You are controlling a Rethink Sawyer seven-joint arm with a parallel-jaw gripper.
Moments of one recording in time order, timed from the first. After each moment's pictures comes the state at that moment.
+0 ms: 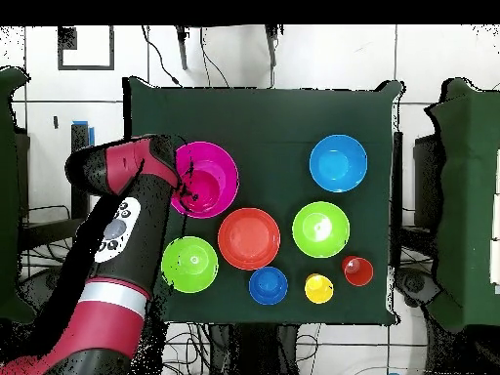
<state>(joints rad) 0.38 -0.20 -0.45 1.05 0.11 1.05 1.86</state>
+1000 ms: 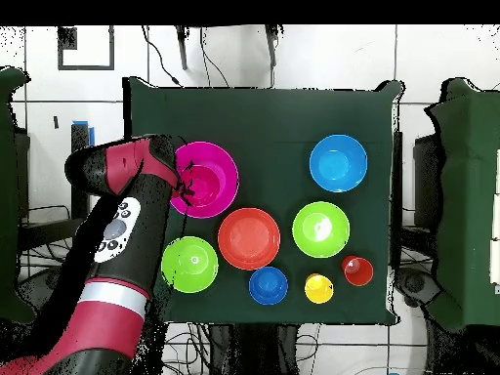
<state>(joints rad) 0.38 -0.20 -0.45 1.05 0.11 1.05 1.86</state>
